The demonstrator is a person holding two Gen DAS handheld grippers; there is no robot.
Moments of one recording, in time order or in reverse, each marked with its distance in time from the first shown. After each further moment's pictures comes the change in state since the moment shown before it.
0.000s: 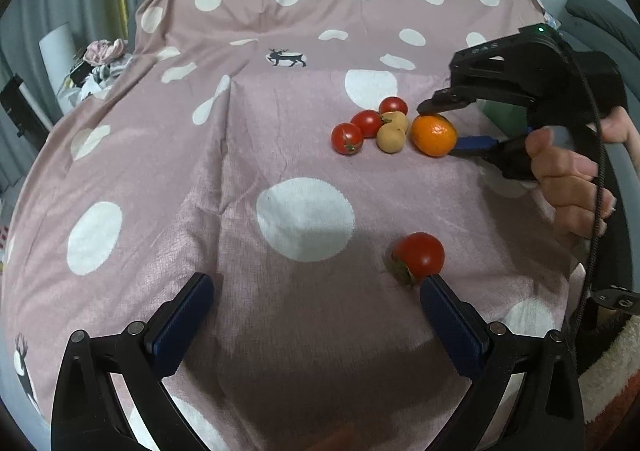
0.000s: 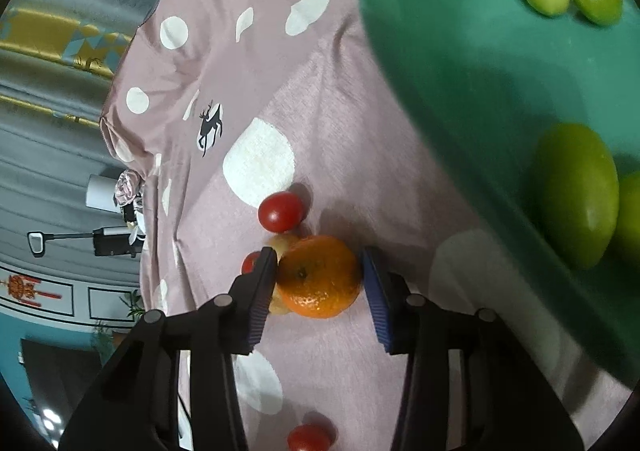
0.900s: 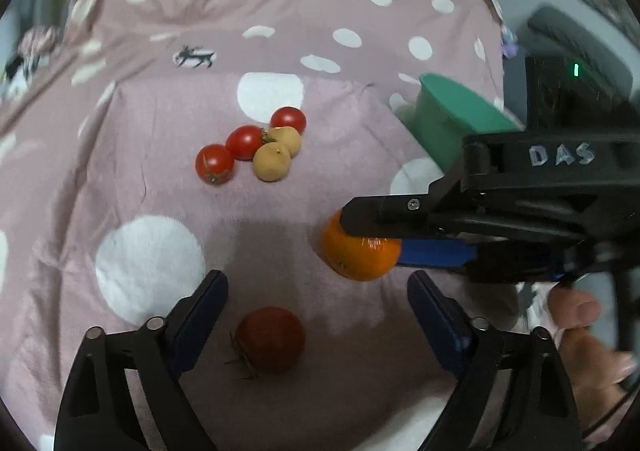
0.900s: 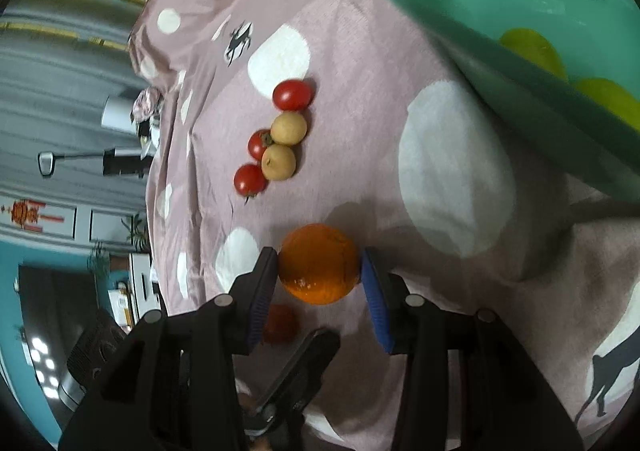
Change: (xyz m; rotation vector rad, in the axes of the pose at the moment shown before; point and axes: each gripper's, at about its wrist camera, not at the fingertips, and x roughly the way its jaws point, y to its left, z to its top) left arm 0.034 -0.063 0.033 0.016 0.009 -0.241; right arm -0.025 -0.007 -0.041 -0.177 0.211 0.038
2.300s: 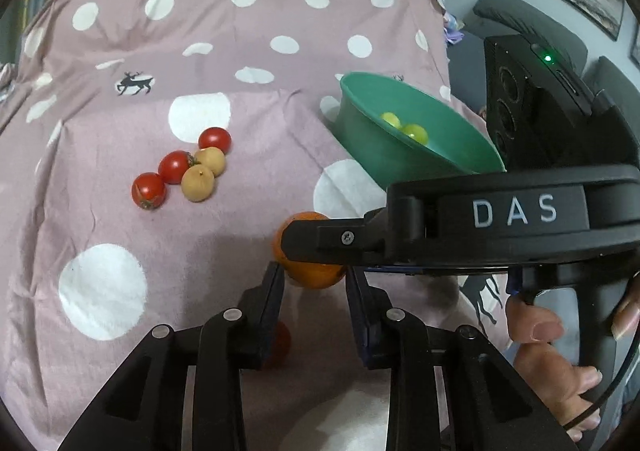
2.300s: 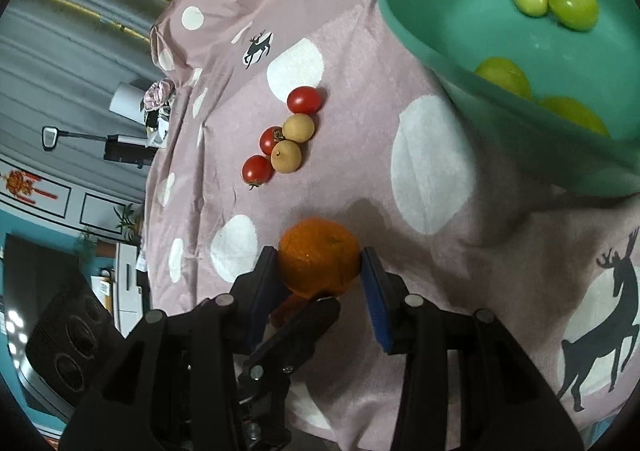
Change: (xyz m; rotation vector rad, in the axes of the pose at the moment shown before) left arm -0.014 -0.021 0.008 0.084 -0.009 -0.164; right arm -0.014 0.008 -0.018 -0.102 -0.080 -0.032
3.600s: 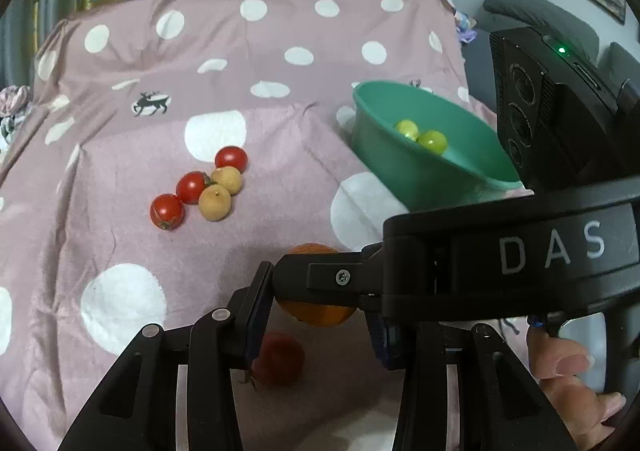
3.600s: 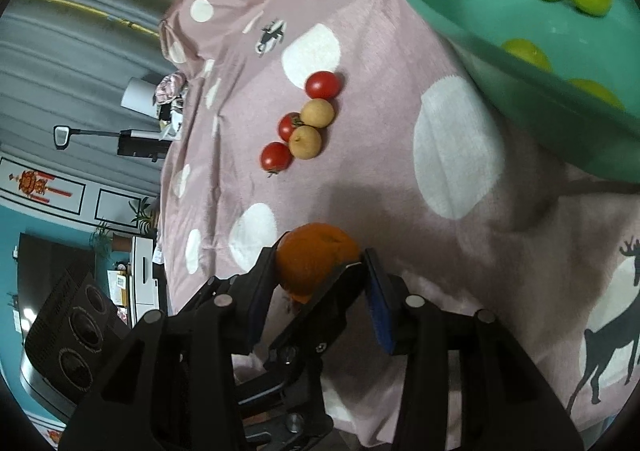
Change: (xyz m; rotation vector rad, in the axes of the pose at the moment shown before) left arm -0.006 -0.011 0.002 0.034 -0.047 0.115; right arm -0.001 0.004 -0.007 0.010 0.035 0.066
